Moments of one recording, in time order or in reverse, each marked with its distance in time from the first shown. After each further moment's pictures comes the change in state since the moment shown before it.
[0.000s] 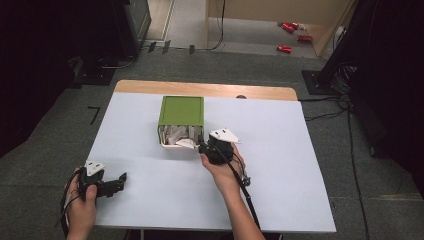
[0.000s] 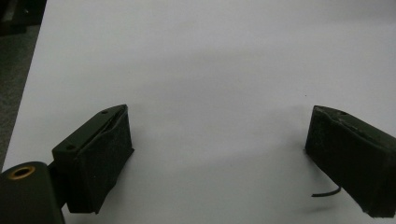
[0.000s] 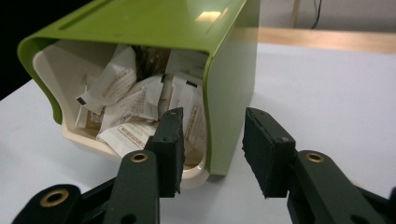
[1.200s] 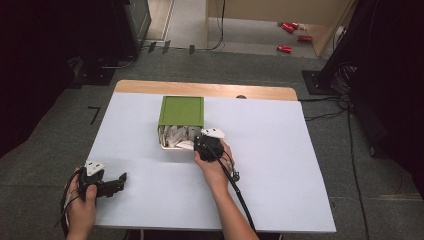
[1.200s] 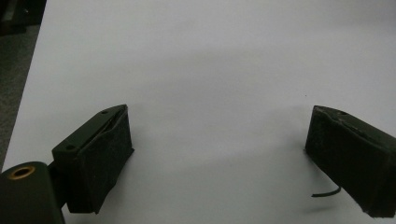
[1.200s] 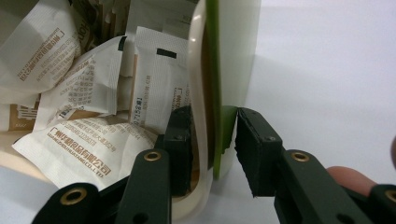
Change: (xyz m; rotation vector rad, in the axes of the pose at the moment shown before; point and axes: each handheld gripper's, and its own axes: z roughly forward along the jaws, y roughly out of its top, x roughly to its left) left arm 0.000 0.000 0.000 0.000 0.000 0.000; right arm 0.007 -0.016 0.045 0.112 -0.090 0.044
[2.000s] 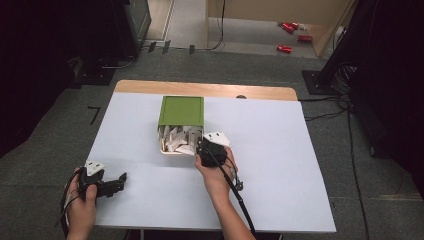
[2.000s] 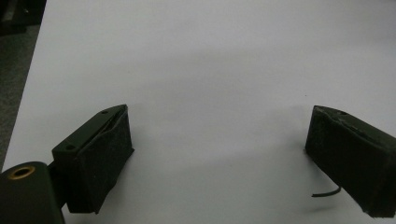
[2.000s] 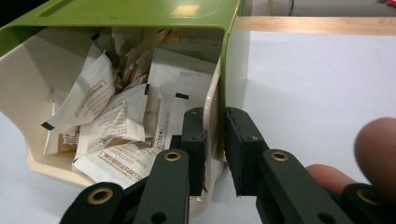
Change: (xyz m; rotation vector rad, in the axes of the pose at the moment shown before) left arm 0.000 0.000 0.000 0.001 0.000 0.000; right arm 0.011 0.004 -0.044 -0.095 -0.016 0.000
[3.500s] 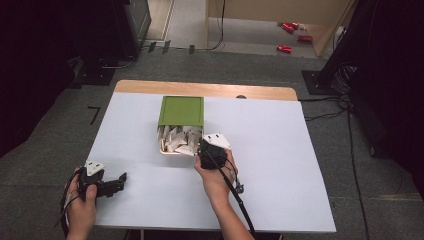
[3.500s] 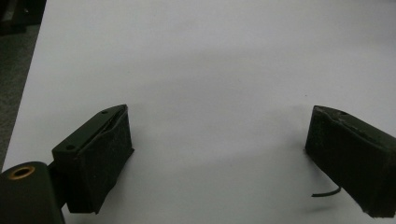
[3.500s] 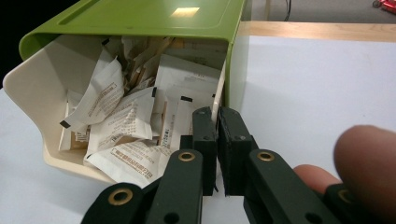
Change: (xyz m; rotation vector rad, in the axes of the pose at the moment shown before) left arm 0.000 0.000 0.000 -0.001 0.000 -0.002; right arm 0.005 0.003 -0.014 -0.008 -0.008 -0.008
